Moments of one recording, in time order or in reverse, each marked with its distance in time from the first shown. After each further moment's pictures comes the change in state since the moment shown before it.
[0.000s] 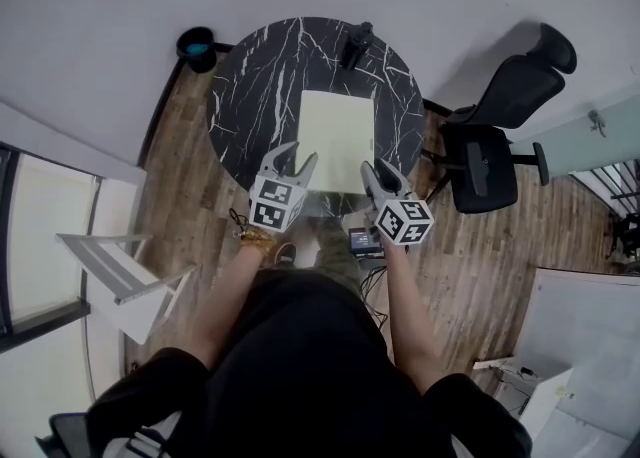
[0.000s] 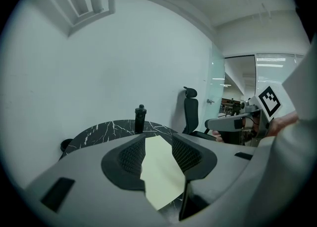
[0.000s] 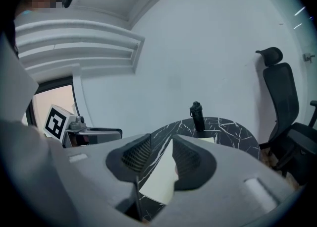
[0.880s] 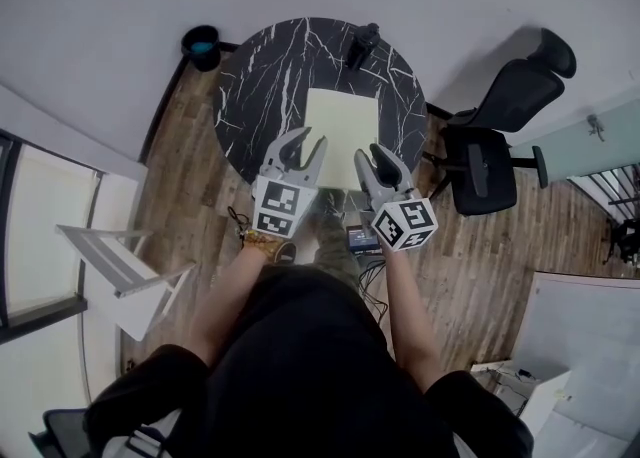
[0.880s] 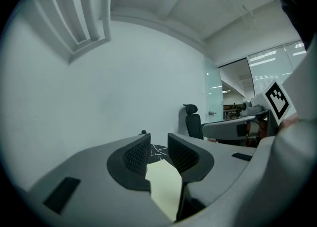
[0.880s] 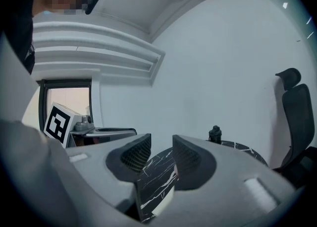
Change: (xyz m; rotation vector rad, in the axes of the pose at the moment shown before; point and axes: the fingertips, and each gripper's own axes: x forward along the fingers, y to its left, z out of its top) left arm -0.052 -0.018 0.083 0.128 -0.205 0.044; right arm -0.014 0.085 0.071 -0.153 -0.160 0.116
